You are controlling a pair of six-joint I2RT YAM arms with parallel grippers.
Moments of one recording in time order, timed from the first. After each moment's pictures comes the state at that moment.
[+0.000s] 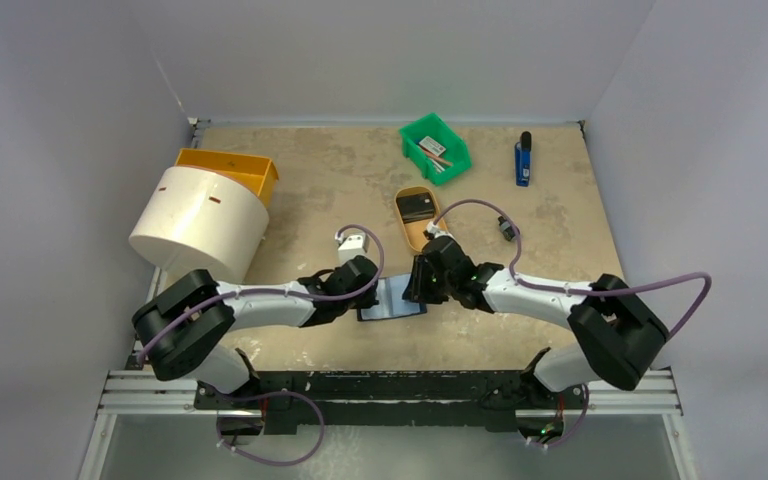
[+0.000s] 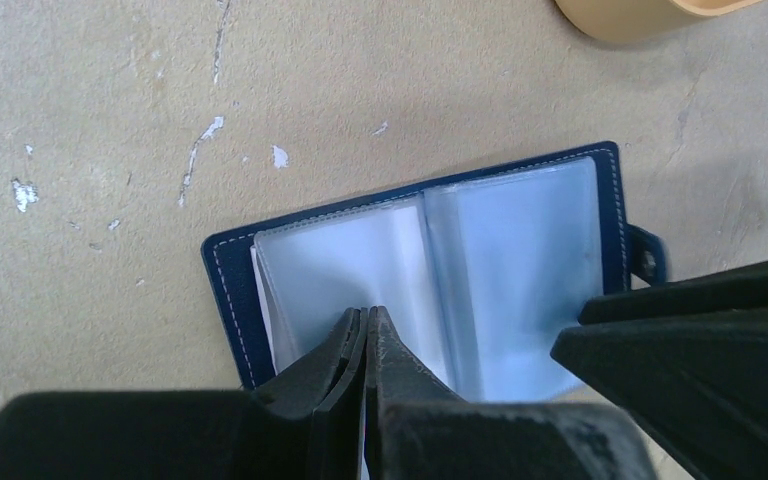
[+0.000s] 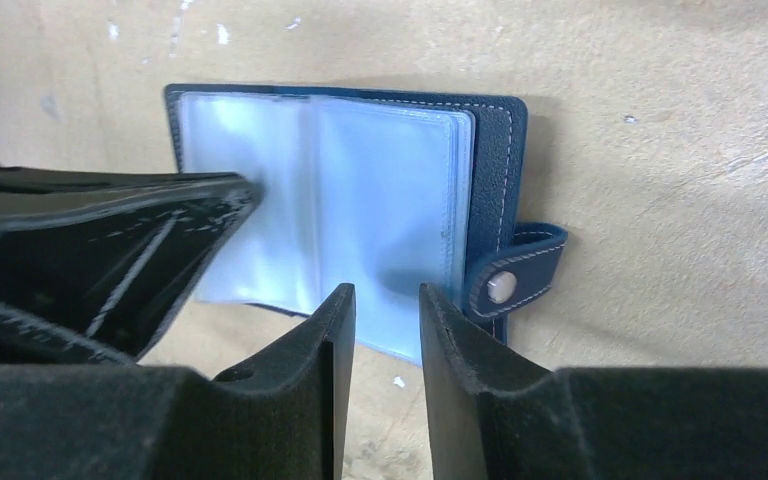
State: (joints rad) left arm -0.94 1.50 0.62 0.06 -0.35 -0.86; right arm 0.79 1.41 0.66 -0.12 -0.02 0.80
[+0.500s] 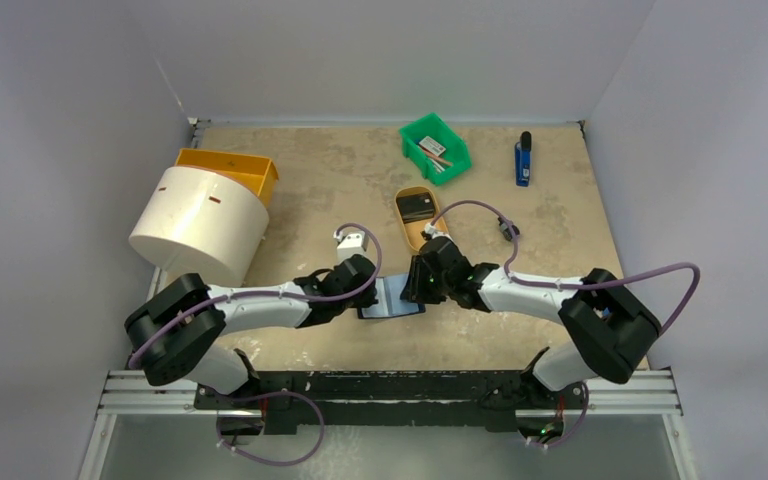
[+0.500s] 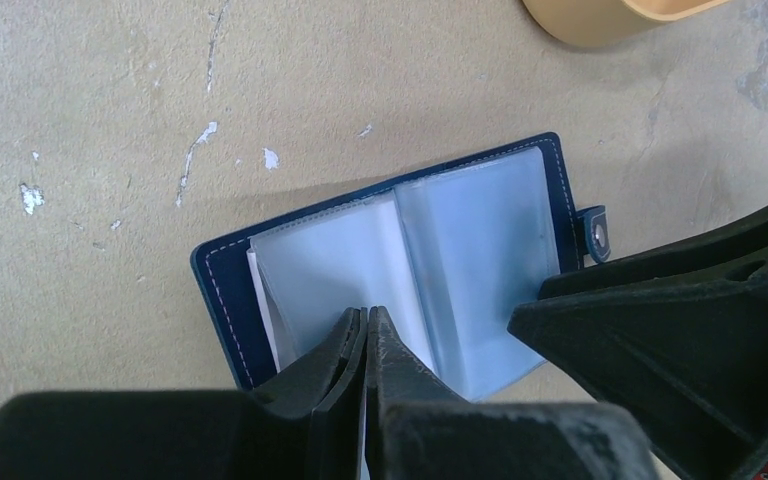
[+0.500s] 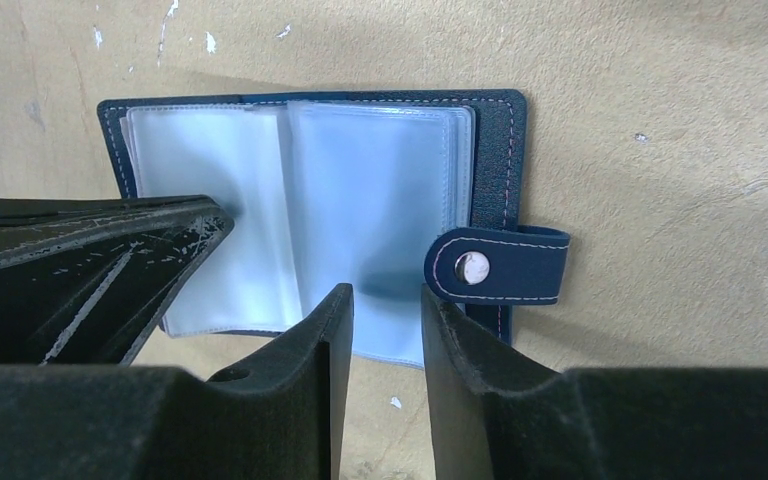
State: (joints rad) left arm -0.94 1.46 0.62 0.04 -0.34 -0.85; right arm 0.78 1.47 0.65 -0.07 -0.01 0.80
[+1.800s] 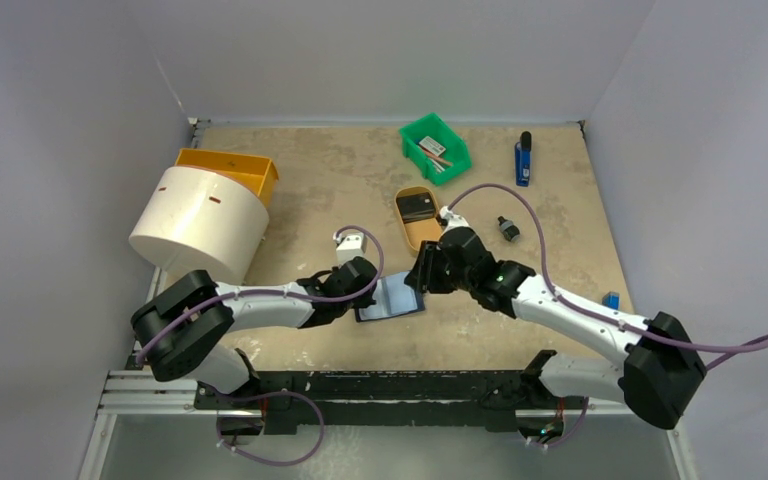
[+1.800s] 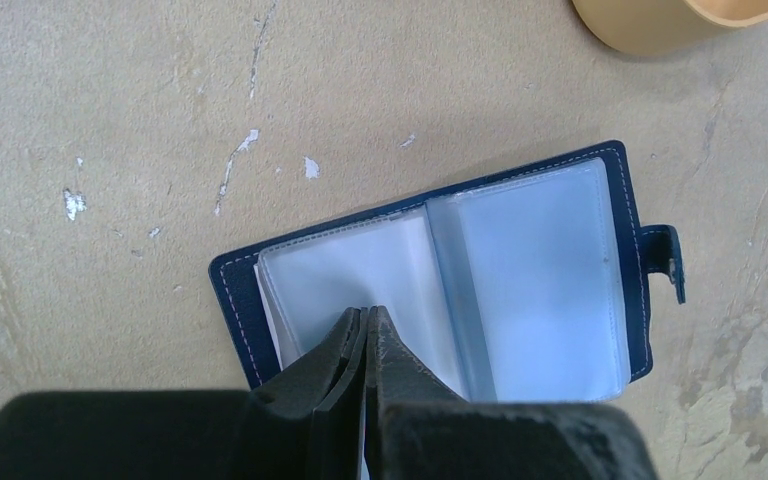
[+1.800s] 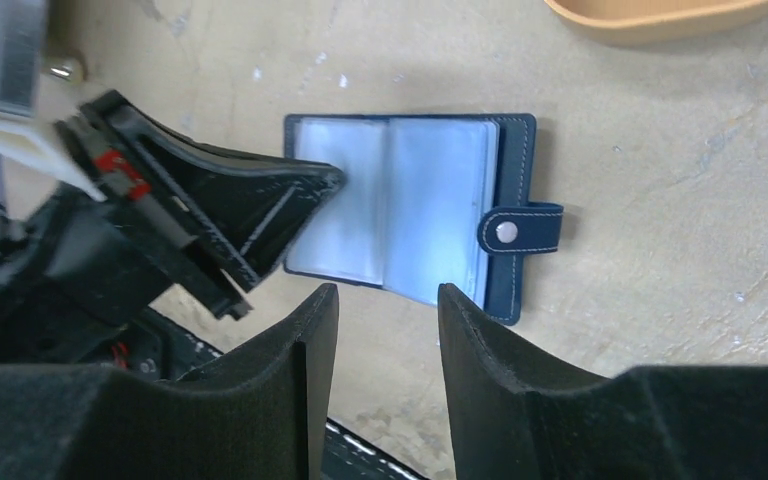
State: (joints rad) left arm -0.94 1.49 0.61 0.06 -0.39 -0.83; right arm 0.78 1.18 0.70 -0.26 0.03 0.75
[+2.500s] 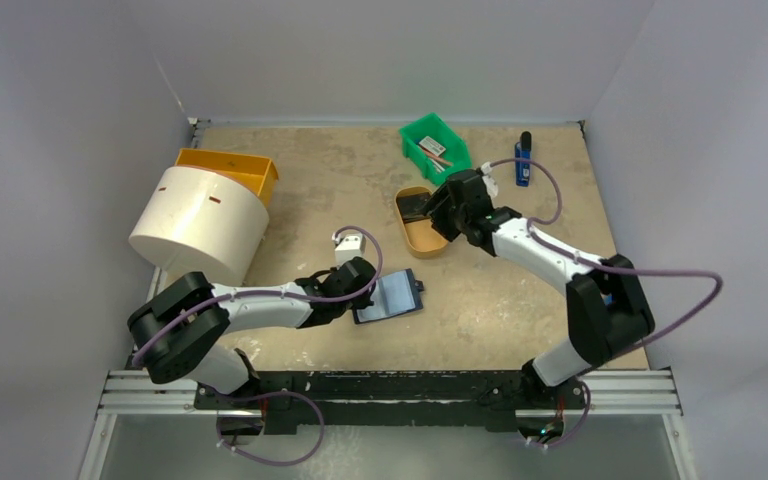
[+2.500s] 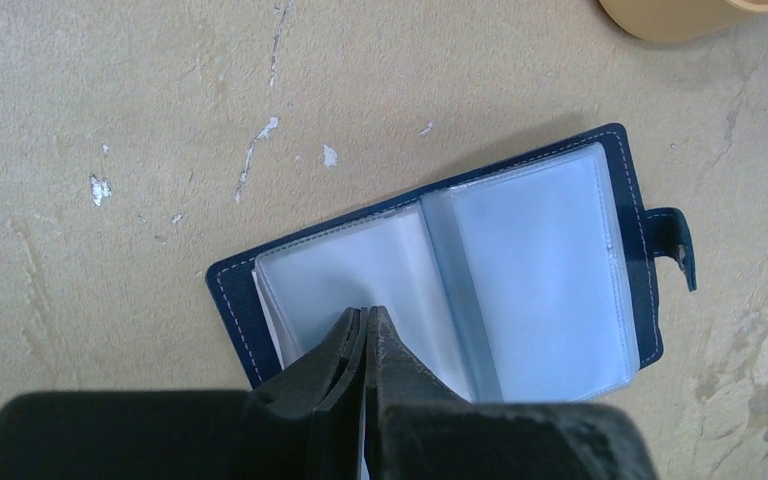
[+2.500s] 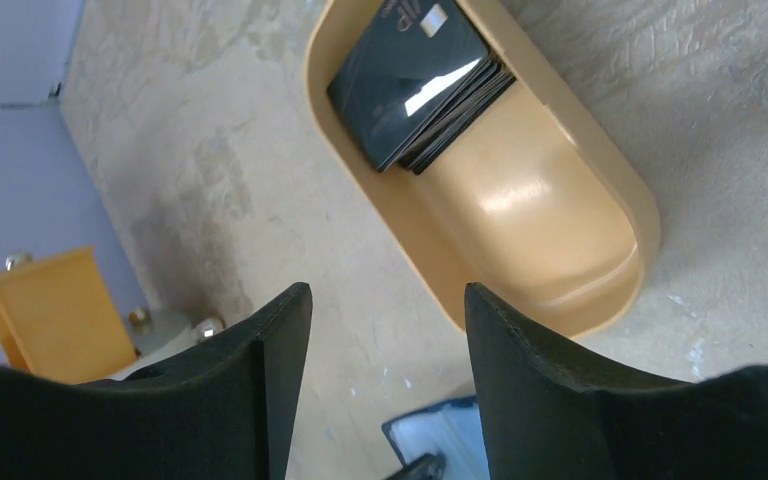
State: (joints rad) left arm -0.94 1.47 0.61 0.01 -0.40 -0.83; right arm 0.49 1.51 1.00 -0.21 0.13 1.14
